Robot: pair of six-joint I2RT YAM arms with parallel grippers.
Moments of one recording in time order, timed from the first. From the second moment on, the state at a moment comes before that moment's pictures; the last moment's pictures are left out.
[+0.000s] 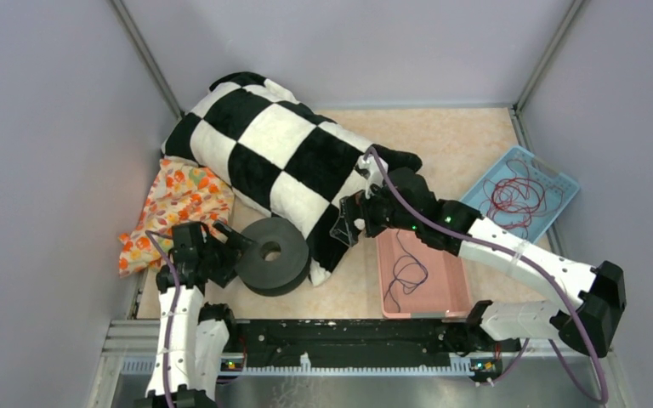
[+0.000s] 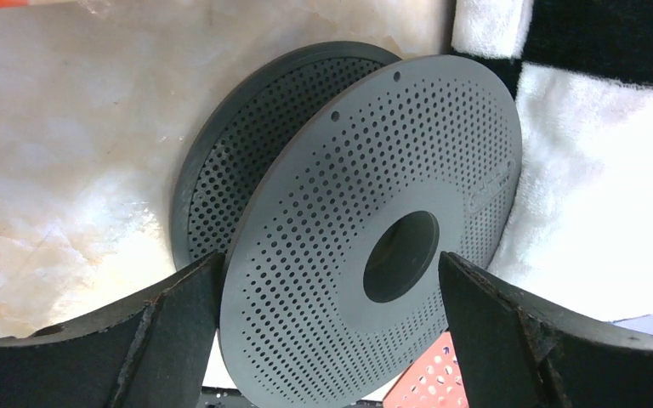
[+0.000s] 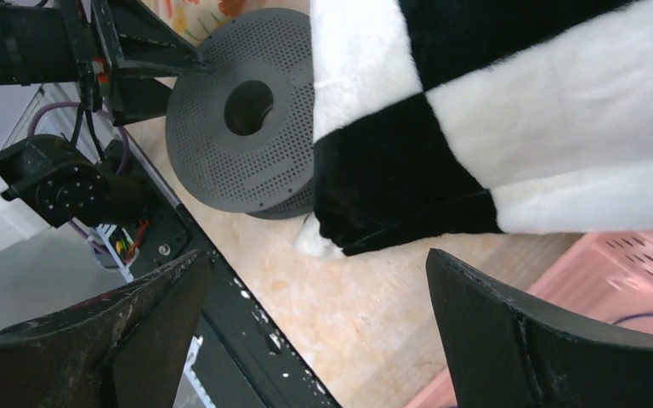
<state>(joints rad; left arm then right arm) 0.18 0.65 0.49 -0.78 0.27 -0.86 0.89 1.18 1.05 -0.40 -0.12 0.38</state>
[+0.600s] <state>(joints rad) 0.18 0.44 0.48 -0.47 0.52 -0.93 0.93 1.23 1.07 -0.39 -0.05 0.36</state>
